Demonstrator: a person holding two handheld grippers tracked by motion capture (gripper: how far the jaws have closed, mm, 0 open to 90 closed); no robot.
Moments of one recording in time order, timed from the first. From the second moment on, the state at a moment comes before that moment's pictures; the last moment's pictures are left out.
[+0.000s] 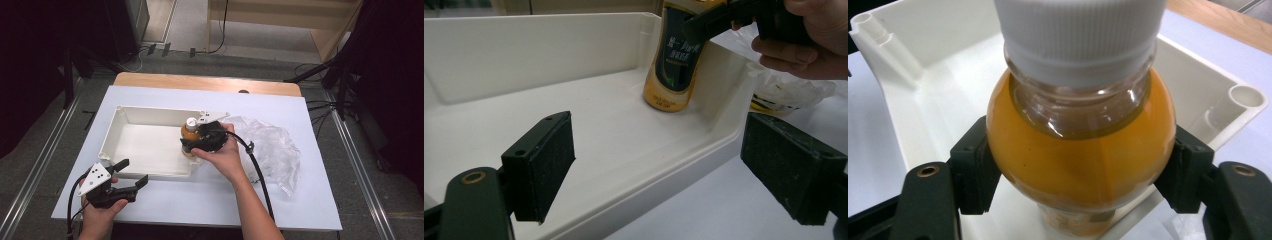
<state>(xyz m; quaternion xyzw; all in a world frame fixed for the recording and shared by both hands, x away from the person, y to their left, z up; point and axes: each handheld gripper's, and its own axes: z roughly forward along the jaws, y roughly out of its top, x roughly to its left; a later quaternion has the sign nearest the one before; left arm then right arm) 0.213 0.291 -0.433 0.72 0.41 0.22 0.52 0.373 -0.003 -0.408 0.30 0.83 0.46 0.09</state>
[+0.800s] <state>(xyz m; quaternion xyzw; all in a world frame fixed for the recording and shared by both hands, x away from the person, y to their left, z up) 0.215 0.290 -0.434 0.72 0.41 0.22 0.51 0.358 -0.051 -0.388 0.32 0.79 0.50 0.11</state>
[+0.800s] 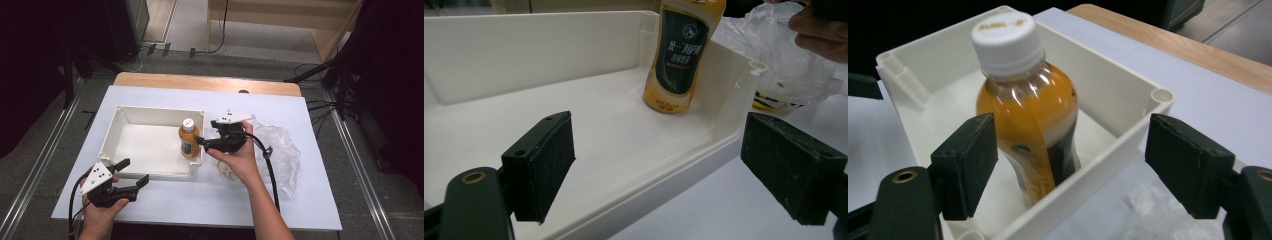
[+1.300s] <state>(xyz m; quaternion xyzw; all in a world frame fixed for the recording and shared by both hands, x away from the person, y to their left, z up) 0.215 0.290 -0.434 0.72 0.41 0.23 0.51 0.341 -0.085 -0.391 0.34 0.79 0.50 0.13</state>
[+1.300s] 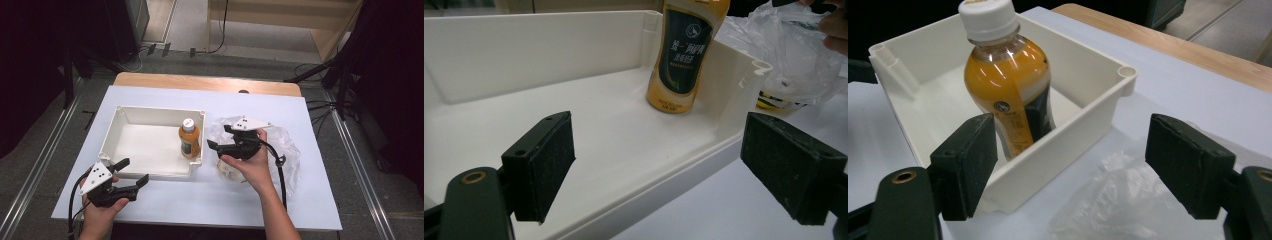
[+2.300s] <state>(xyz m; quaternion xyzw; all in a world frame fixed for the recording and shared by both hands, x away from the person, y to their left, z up) 0.215 0.290 -0.435 0.72 0.41 0.23 0.51 0.320 -0.154 -0.409 0.37 0.77 0.50 0.14</state>
